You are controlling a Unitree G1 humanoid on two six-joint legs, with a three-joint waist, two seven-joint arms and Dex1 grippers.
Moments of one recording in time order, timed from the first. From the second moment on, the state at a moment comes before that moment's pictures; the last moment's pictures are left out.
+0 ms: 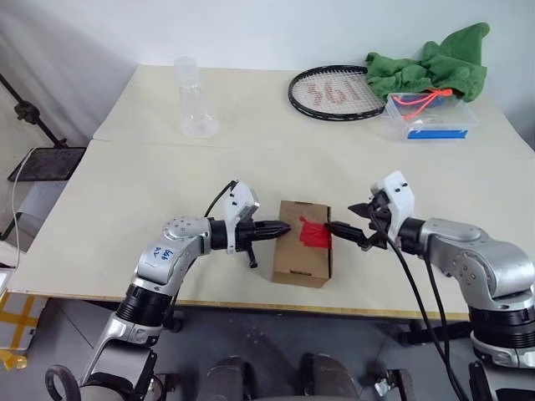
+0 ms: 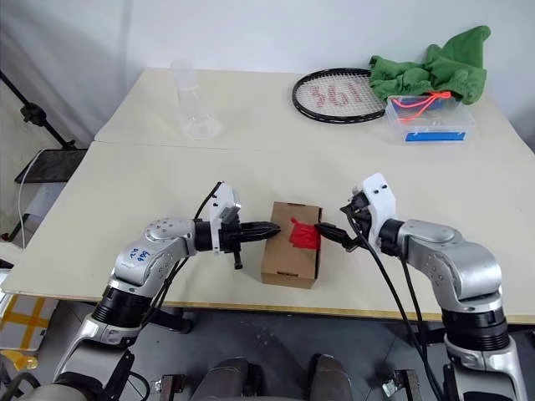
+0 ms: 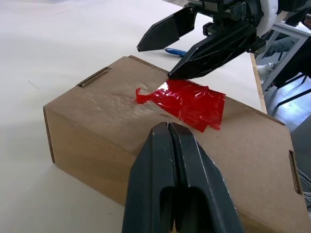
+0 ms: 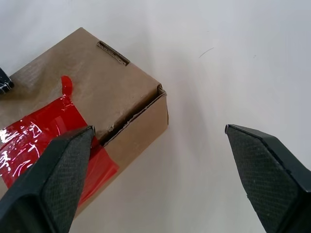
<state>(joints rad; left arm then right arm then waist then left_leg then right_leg) -0.54 0.38 -0.18 0.00 -0.37 0.53 -0.88 -0.42 -0.63 -0.09 -0.31 0.53 1.03 0.60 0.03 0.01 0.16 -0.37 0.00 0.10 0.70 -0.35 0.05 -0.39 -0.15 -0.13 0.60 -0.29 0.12</state>
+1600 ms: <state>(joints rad) -0.80 0.39 -0.39 0.21 -0.11 0.33 -1.08 -0.42 -0.78 0.00 -0.35 0.49 0.98 0.64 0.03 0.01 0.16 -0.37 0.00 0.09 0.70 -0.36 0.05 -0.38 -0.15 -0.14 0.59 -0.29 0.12</state>
